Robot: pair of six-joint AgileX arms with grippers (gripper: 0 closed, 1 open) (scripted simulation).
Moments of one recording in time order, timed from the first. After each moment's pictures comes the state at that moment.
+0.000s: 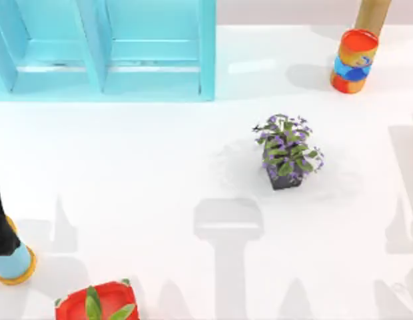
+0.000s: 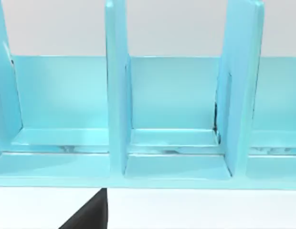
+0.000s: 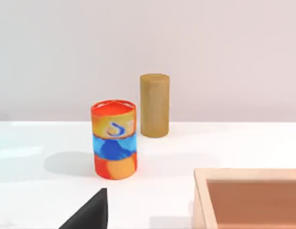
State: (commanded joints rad) left arm 0.00 0.00 0.00 0.00 0.00 0.00; right arm 0.00 0.00 0.00 0.00 0.00 0.00
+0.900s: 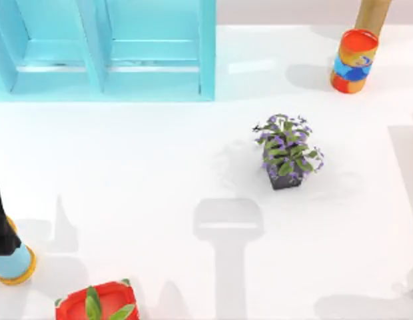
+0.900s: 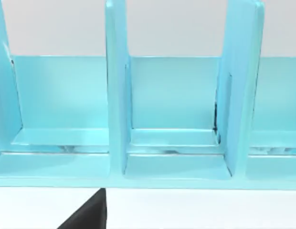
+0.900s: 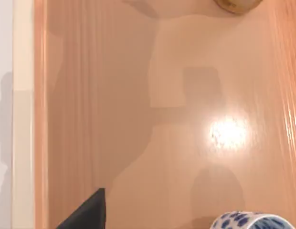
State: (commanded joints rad) left arm 0.00 0.00 0.00 0.00 0.00 0.00; right arm -0.39 0.84 0.64 -0.72 0.00 -0.38
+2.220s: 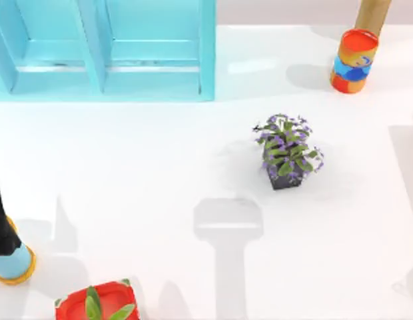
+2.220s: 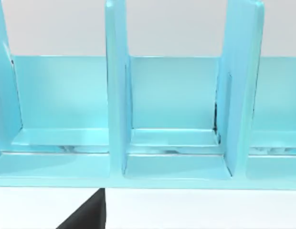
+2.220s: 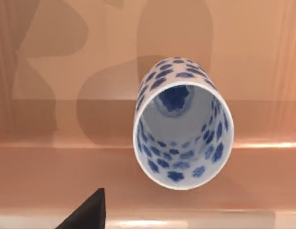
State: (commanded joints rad) left arm 0.00 0.00 0.00 0.00 0.00 0.00; right arm -0.70 1.51 1.10 -1.17 0.00 -0.69
